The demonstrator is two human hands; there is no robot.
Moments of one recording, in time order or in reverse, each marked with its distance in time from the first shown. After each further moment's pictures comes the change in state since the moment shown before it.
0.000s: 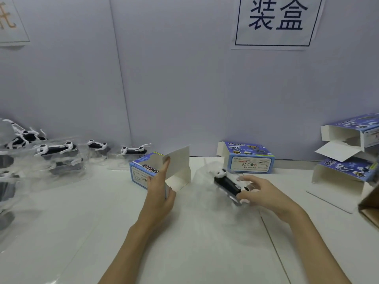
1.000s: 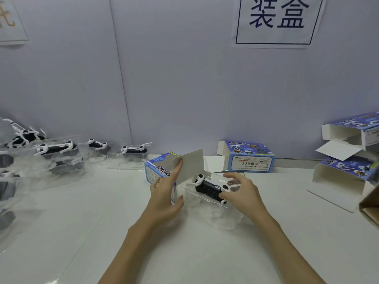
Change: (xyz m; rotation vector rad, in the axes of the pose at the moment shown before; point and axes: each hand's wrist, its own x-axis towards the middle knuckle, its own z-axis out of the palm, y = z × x) left_hand -0.004 0.011 -0.003 0.108 -0.187 0.047; right_hand 0.010 -0.008 0.061 -0.084 0.259 -0.085
